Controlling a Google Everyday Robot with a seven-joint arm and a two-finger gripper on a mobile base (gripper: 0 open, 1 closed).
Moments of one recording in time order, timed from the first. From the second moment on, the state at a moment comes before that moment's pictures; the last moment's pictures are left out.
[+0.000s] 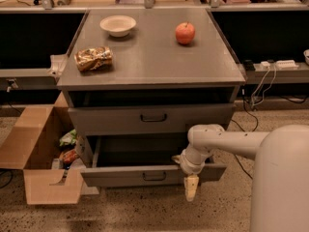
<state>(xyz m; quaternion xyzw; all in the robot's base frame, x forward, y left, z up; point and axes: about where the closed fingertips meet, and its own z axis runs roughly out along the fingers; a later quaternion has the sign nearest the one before) 0.532 -0.131 0.412 -0.76 0.63 0.13 0.08</state>
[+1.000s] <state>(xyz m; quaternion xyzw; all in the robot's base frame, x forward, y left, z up) 0.500 -0.131 0.429 -0.79 0.60 0.10 0.03</state>
